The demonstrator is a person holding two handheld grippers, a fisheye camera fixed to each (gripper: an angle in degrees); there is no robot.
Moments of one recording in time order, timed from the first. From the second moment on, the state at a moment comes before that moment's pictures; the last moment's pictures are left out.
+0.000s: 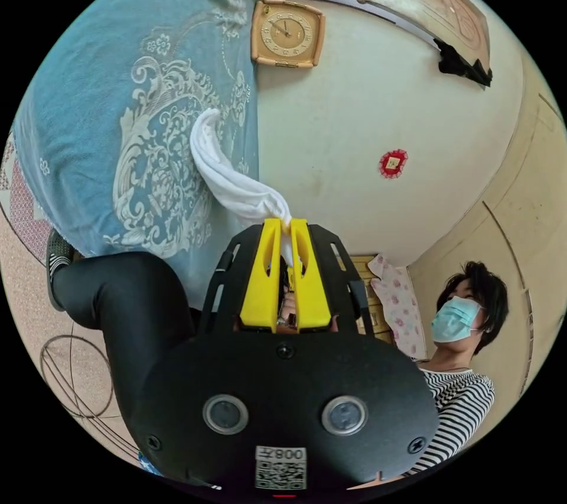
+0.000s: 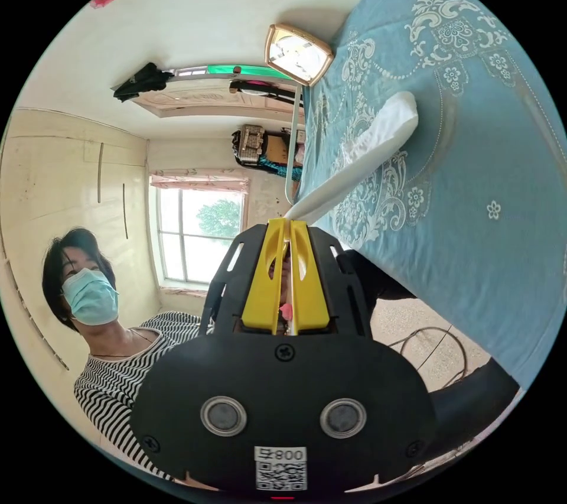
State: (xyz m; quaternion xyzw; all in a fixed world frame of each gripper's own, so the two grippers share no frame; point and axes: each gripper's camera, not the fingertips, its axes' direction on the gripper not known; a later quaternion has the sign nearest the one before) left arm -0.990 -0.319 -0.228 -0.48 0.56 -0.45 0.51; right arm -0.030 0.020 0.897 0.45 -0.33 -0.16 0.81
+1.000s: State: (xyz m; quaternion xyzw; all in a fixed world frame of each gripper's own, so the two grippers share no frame) left arm -0.622 -0.803 -0.306 -0.51 0.74 -0.23 0.37; right arm 0.314 0.533 0.991 0.67 -0.32 -0.14 0.66
